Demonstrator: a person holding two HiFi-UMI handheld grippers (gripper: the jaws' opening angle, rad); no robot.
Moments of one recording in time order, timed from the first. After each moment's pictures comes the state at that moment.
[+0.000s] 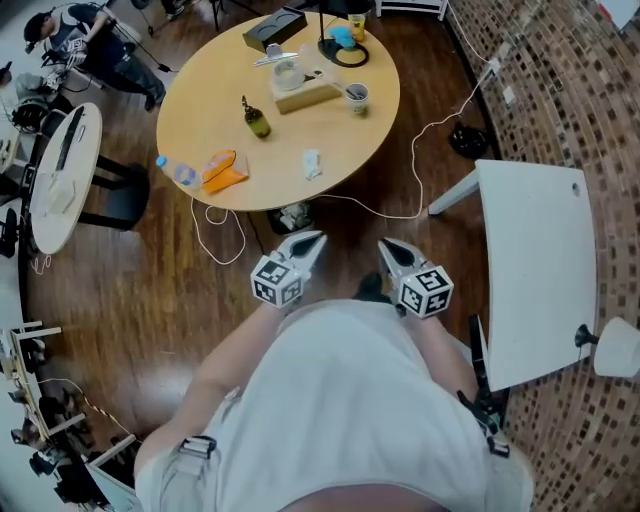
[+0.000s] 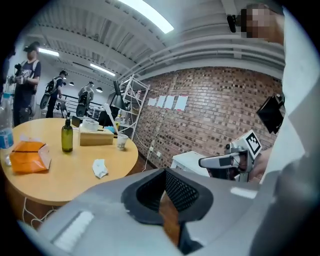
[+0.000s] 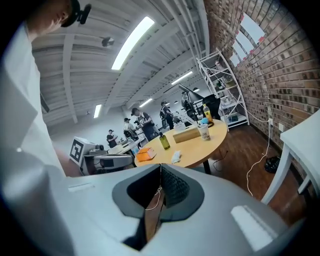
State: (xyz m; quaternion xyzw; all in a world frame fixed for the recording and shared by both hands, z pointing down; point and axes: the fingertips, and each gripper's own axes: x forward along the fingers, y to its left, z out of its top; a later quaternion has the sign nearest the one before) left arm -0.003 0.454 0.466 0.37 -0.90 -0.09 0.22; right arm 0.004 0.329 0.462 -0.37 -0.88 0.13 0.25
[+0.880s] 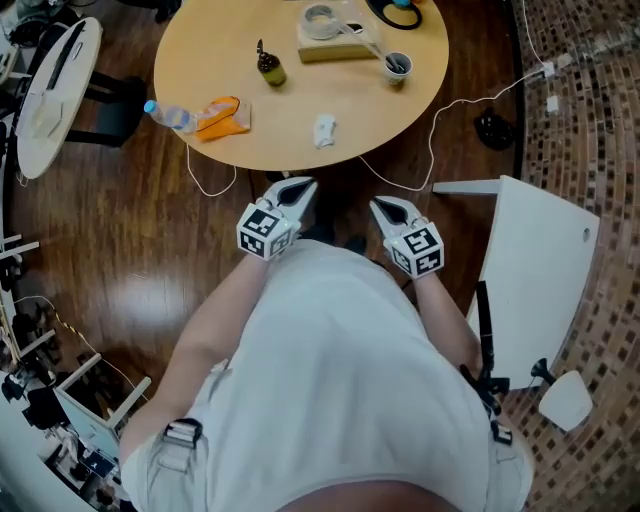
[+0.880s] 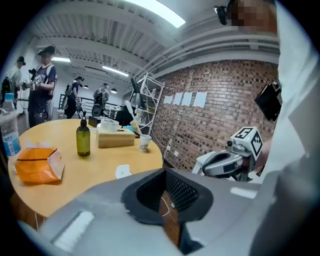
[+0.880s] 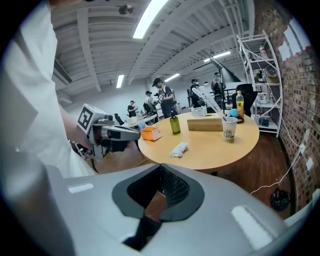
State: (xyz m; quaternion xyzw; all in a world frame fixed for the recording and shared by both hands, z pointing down) left arm -0.136 0.504 0.505 0.29 -0.92 -0.10 0.24; right arm -0.130 0.379 0.520 -0.50 -0.81 -0.03 0.32
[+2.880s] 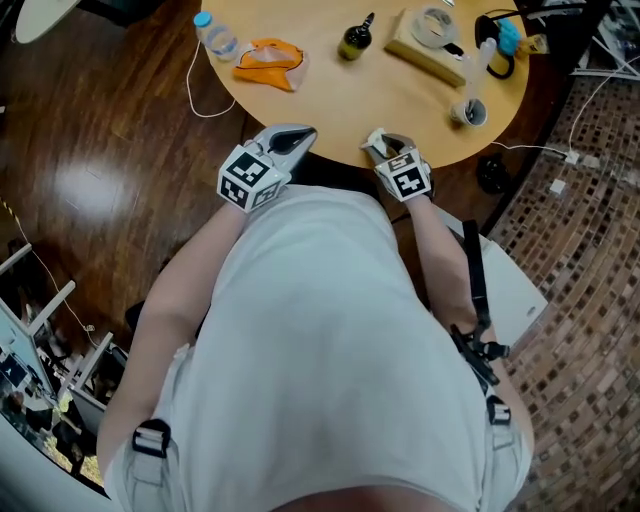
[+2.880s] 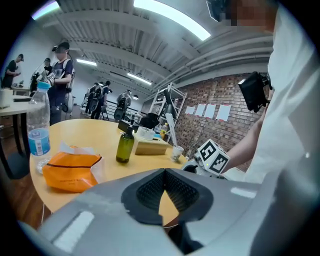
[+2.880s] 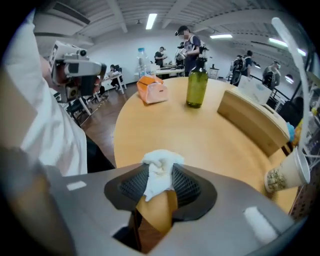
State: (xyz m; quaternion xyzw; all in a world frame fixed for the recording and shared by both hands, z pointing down) left arm -0.190 0.645 0.500 0.19 -0.95 -0.15 0.22; right arm -0.268 0.523 0.632 -0.57 -0.64 -0.31 0.40
